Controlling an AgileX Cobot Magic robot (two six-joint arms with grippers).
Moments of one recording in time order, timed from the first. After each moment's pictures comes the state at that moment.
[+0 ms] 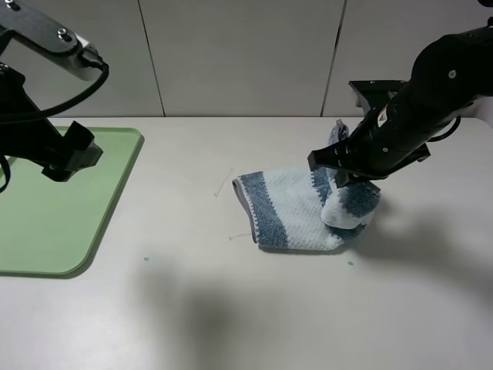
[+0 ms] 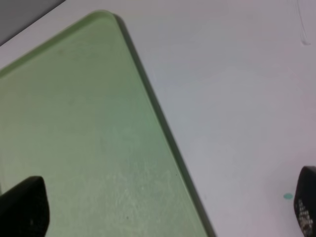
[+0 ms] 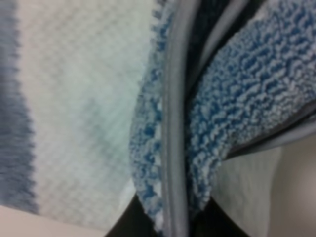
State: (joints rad) left arm -0.70 1.08 -0.77 0.65 0.70 -0.48; right arm 0.48 1.62 -0.92 0.00 0.51 0.33
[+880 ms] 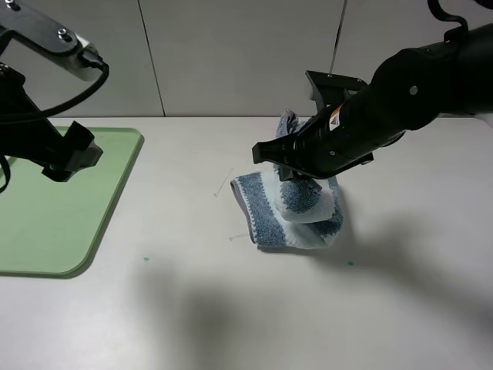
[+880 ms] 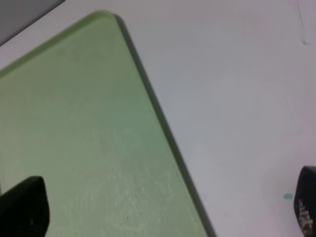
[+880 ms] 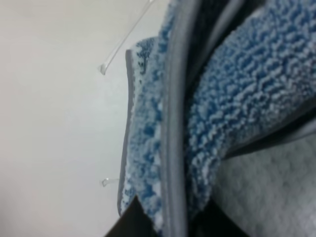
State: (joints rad) left arm -0.70 1.08 -0.77 0.65 0.70 -0.48; right arm 0.64 1.64 -0.92 0.09 0.31 0.40
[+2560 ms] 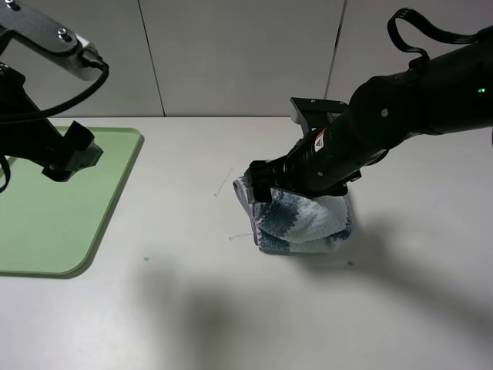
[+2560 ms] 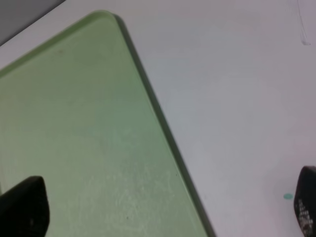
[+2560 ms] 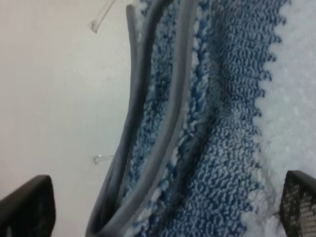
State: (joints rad) left arm -0.70 1.08 -0.77 0.65 0.70 -0.48; right arm 0.67 1.71 -0.91 0.14 0.30 0.34
